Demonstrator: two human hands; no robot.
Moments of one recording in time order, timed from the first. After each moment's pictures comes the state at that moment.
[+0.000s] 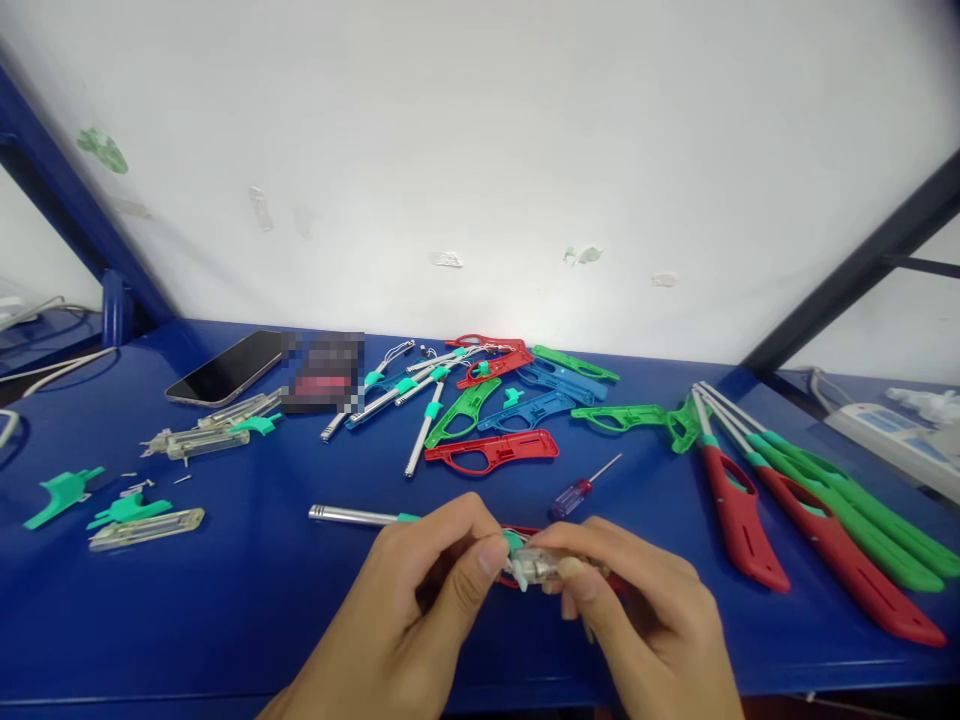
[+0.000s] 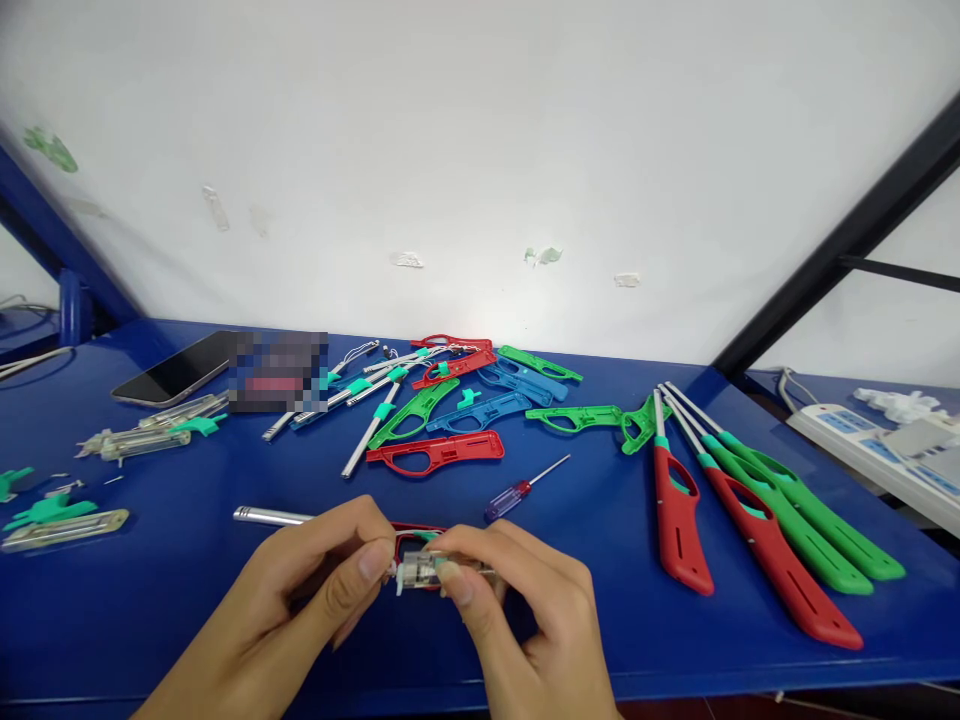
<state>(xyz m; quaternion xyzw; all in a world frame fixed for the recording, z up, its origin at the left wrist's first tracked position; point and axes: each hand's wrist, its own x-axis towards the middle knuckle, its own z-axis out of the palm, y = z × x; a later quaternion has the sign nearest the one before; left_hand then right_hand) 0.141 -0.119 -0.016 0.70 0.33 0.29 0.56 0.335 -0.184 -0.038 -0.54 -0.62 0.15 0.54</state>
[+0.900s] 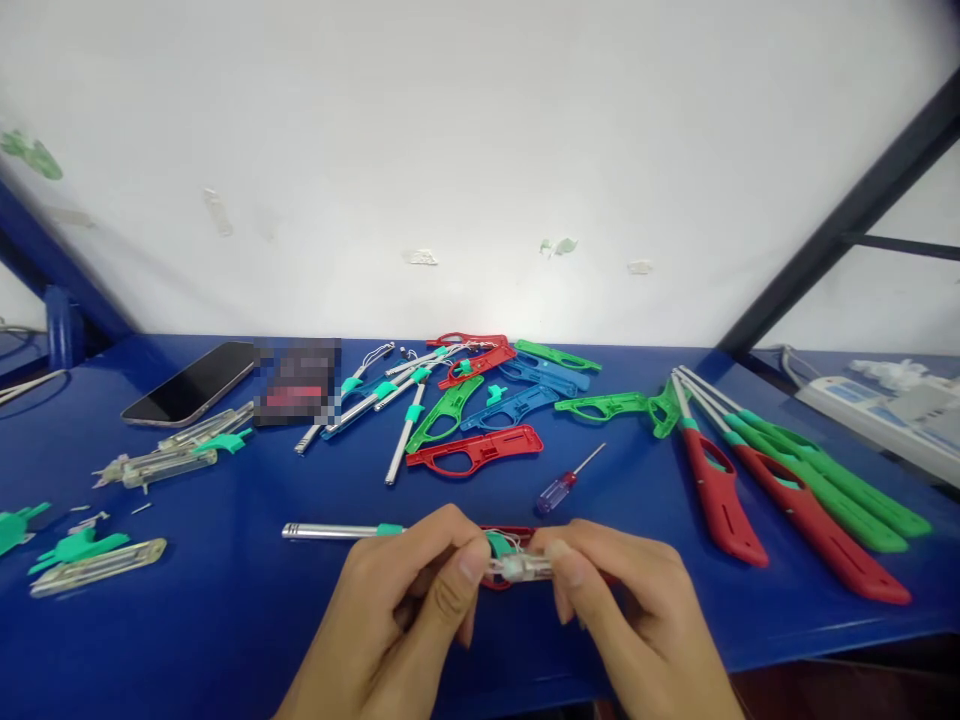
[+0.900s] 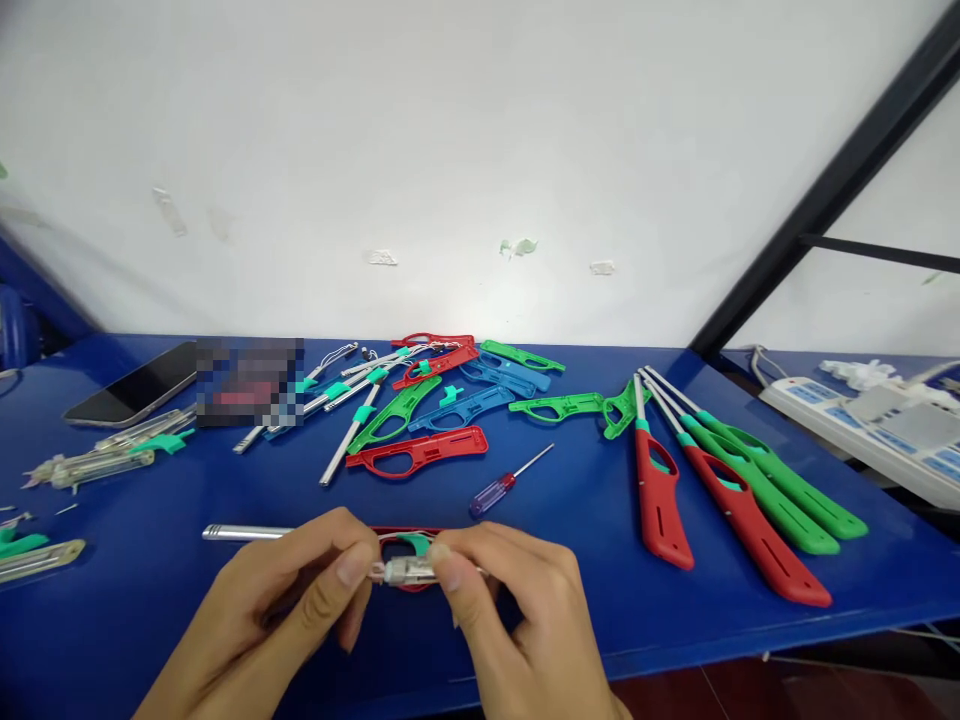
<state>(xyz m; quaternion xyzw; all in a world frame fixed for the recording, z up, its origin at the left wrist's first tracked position) 0.143 -0.118 -0.019 0.76 0.33 0.31 0.46 0.339 -0.187 -0.038 -0.61 -0.60 0.12 0.51</state>
